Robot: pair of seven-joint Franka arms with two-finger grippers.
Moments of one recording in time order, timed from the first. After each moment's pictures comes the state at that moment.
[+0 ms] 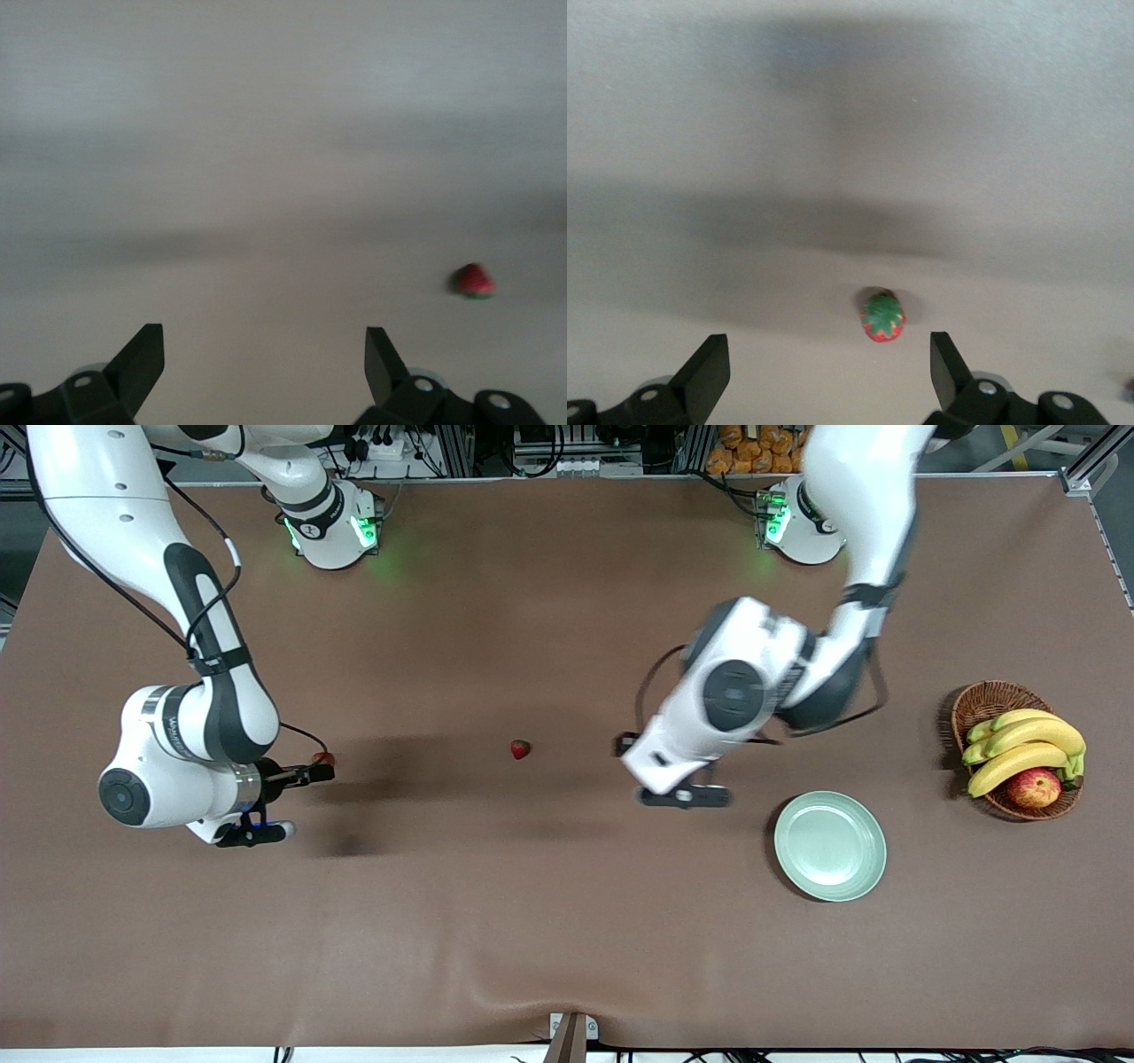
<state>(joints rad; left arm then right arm) -0.56 0.63 -0.08 -1.37 -0.12 1.95 -0.56 0.06 0.56 -0.03 -1.70 0.19 1.90 -0.15</state>
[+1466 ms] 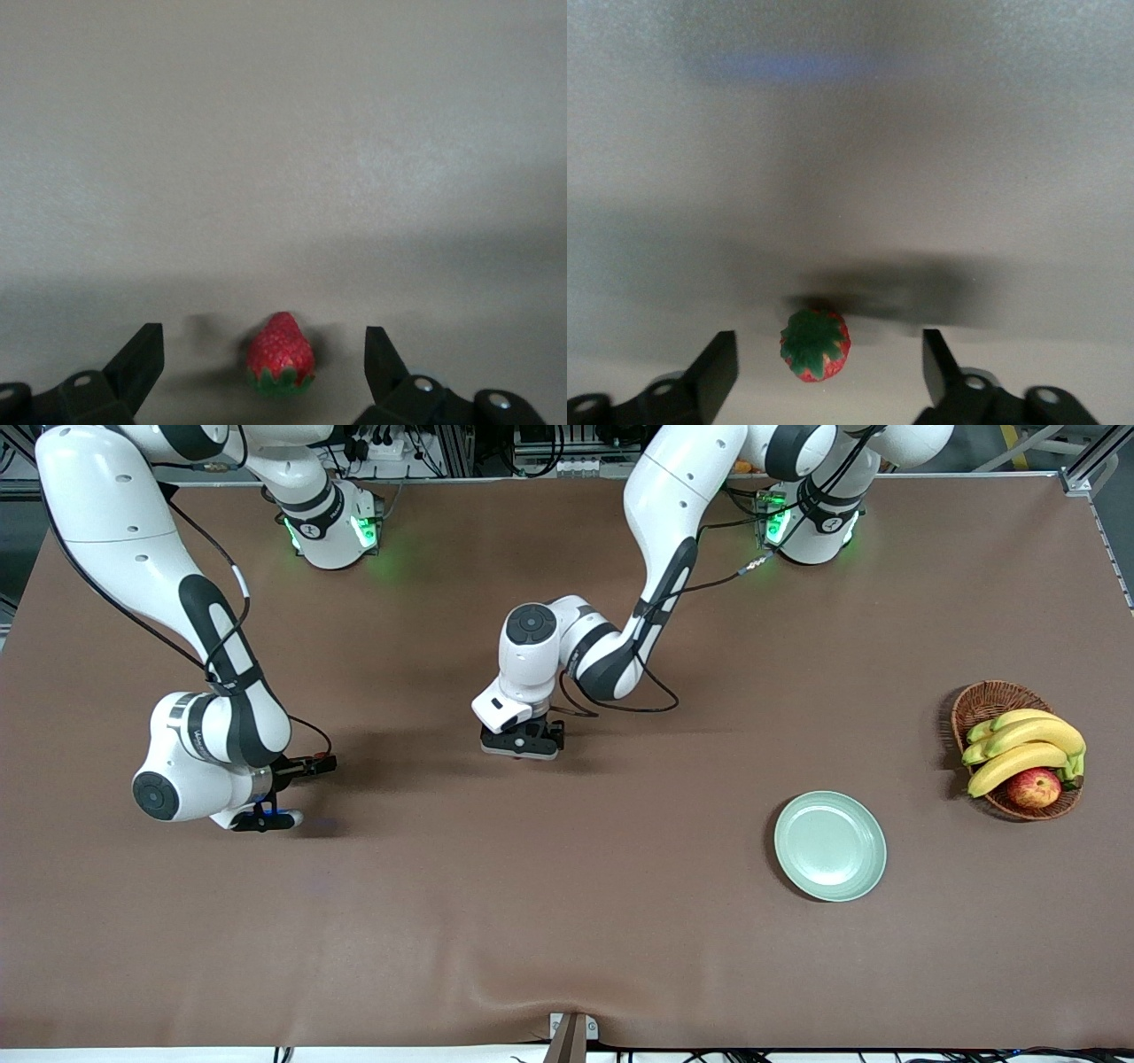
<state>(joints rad) -1.08 0.97 0.20 -1.32 -0.12 2.51 -0.79 0.02 0.62 -0.03 -1.82 0.17 2.00 -0.16</state>
